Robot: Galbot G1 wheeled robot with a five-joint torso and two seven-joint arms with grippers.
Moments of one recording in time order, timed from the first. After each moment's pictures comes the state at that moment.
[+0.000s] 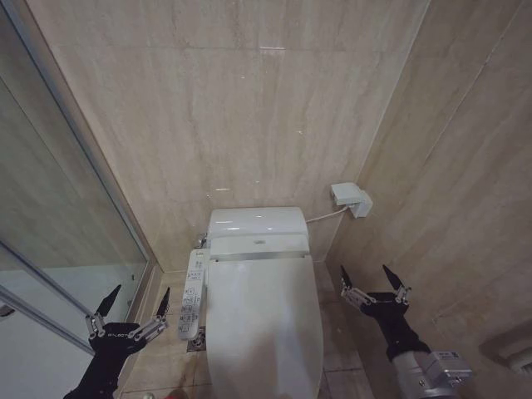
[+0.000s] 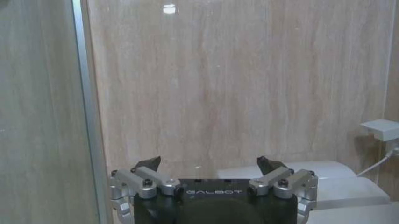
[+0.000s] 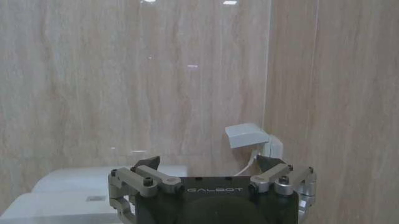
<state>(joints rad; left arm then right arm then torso) 2.00 -1.37 -0.77 -2.50 -0.25 -0.06 0.04 -1.79 1.45 0.66 2.45 0.18 -0.12 0.04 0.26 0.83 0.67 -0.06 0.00</state>
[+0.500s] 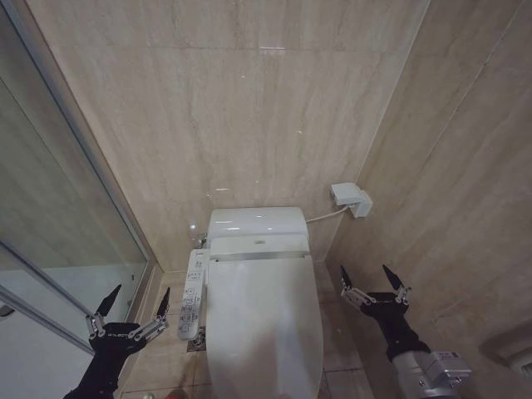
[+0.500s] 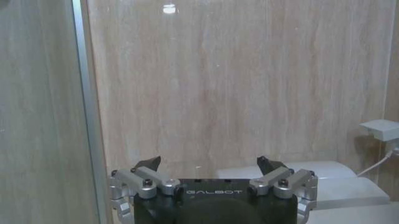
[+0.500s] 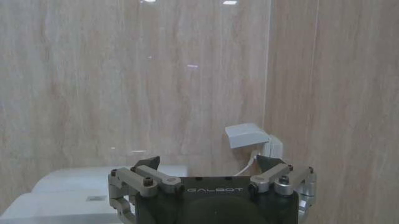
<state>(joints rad) 2.00 -1.37 -0.77 -2.50 -0.25 -0.06 0.04 -1.79 1.45 0.66 2.45 0.18 -0.12 0.04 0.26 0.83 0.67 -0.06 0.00</state>
